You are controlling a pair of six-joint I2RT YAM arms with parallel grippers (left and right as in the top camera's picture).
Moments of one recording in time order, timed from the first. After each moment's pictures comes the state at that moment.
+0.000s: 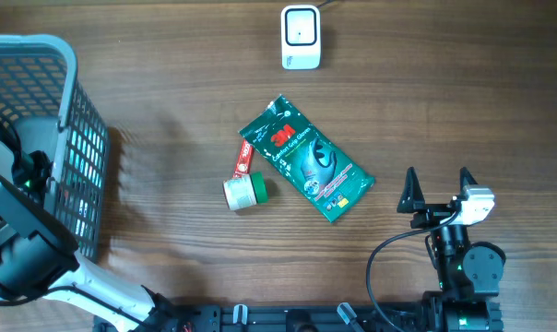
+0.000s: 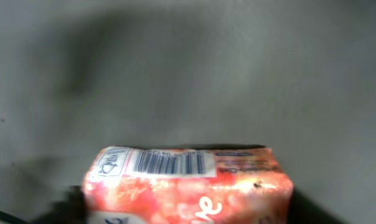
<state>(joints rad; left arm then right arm) 0.71 1.97 1.38 -0.93 -0.10 -1.34 -0.02 0.02 0.01 0.00 -0.05 0.13</state>
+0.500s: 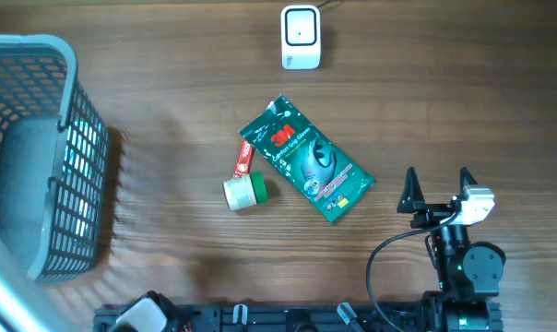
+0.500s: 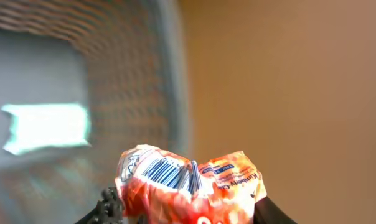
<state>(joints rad) 0.63 1.29 1.79 -1.06 0.18 -1.06 -0.02 0.02 0.01 0.00 -0.05 0.13</state>
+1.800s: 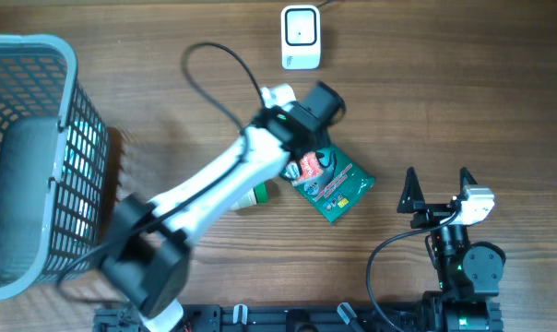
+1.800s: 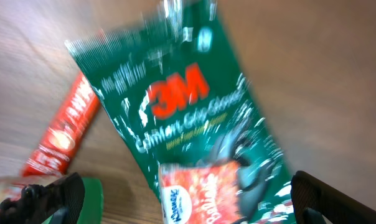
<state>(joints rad) -0.72 1.81 1.46 -0.85 -0.29 -0.99 -0.02 0.02 0.01 0.00 -0.05 0.13</state>
